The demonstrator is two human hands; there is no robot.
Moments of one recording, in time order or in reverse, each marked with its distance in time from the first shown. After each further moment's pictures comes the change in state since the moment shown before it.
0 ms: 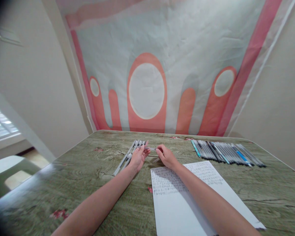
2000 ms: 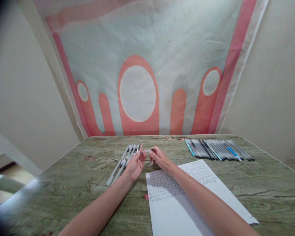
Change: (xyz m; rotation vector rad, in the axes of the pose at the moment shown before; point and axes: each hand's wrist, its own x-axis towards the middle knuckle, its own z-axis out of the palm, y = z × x) left_hand -0.015 0.009 0.024 -0.171 -0.004 -0.154; right_hand 0.007 -0.011 0.000 0.510 -0.083 0.103
